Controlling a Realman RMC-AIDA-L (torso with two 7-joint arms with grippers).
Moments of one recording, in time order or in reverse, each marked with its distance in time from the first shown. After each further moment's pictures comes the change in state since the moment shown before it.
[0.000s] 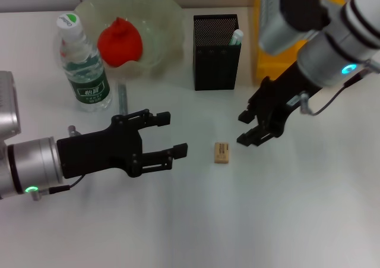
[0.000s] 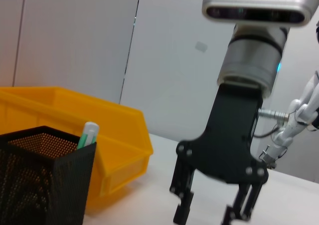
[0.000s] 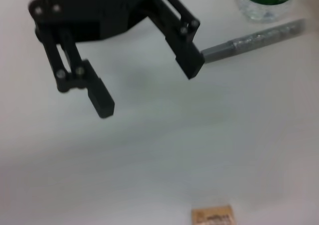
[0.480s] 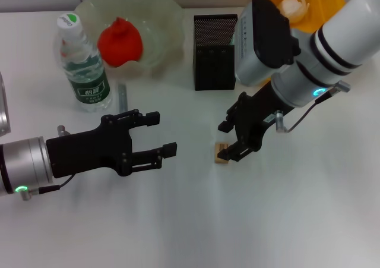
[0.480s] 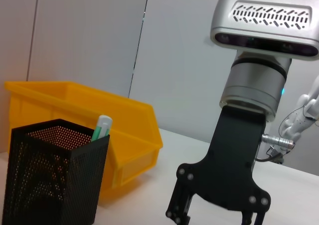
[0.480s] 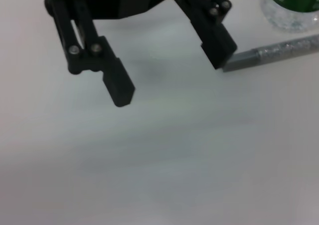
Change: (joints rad) left arm 0.012 0.018 0.000 0.009 0.002 -0.004 -0.011; right arm 0.000 0.002 -0.156 0.137 0.128 0.194 -0.085
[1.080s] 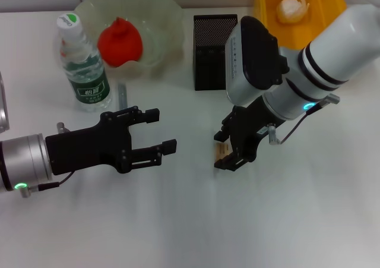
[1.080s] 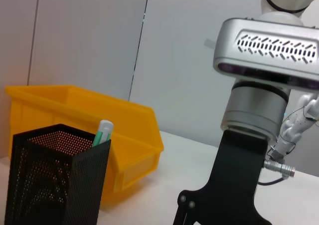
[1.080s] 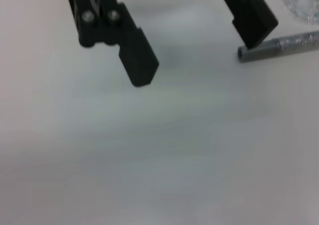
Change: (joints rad) left arm -0.005 0.002 -0.002 0.003 -0.004 0.002 0.000; right arm -0.001 0.003 -0.096 0.060 0.043 0.091 -0.016
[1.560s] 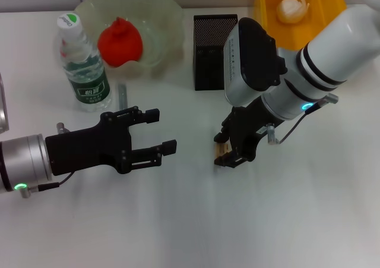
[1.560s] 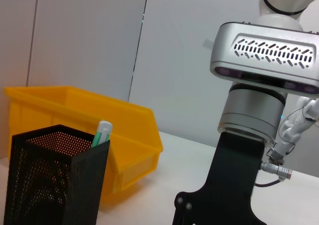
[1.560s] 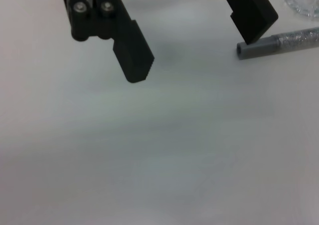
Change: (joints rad) left arm 0.001 0.000 0.000 0.000 -0.001 0.003 0.003; right arm 0.007 0.000 -0.008 0.009 0.000 0.010 0.000
